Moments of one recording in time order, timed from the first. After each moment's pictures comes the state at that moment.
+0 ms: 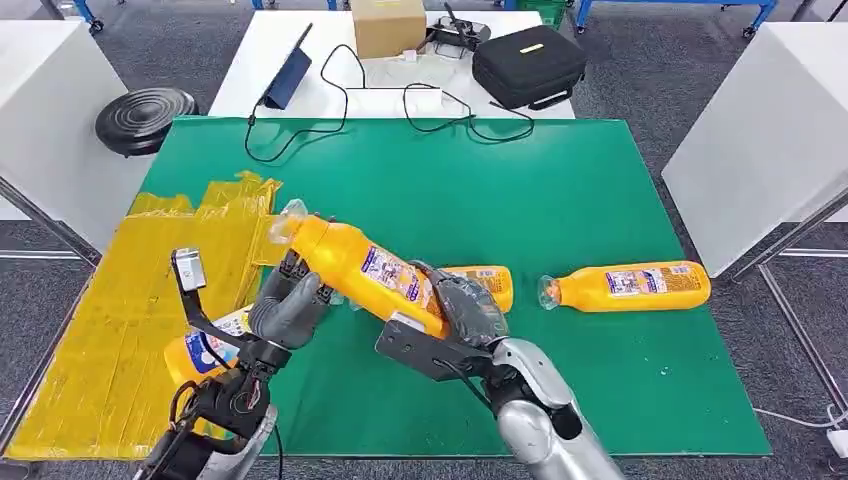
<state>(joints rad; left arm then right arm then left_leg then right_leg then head) -0.13 0.05 -0.42 -1.62 0.85 -0.14 -0.05 -0.23 0.04 0.65 -1.56 0.76 0.02 0.19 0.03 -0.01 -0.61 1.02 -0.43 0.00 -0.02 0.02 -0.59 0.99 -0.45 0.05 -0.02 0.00</state>
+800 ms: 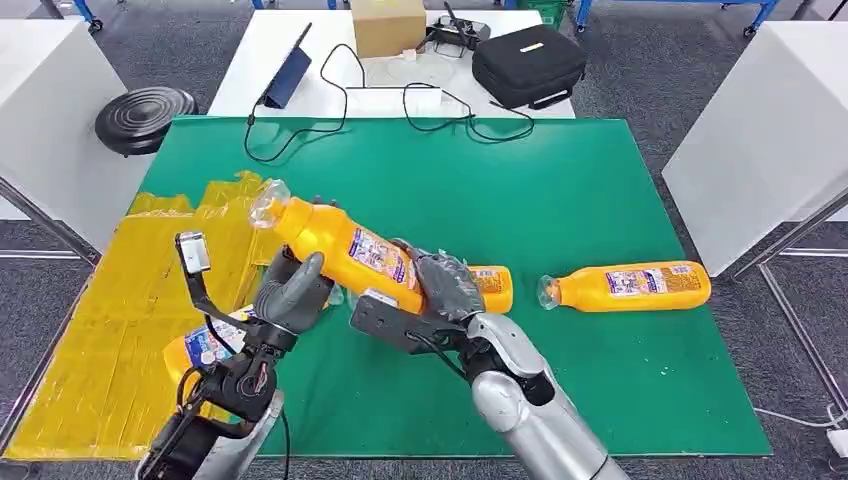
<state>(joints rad) -0.20 0.03 -0.46 -1.61 0.86 -0.06 -0.03 -0.37 0.09 0.72 -1.41 0.76 0.02 0.21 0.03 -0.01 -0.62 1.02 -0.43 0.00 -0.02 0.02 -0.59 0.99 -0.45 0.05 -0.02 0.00</state>
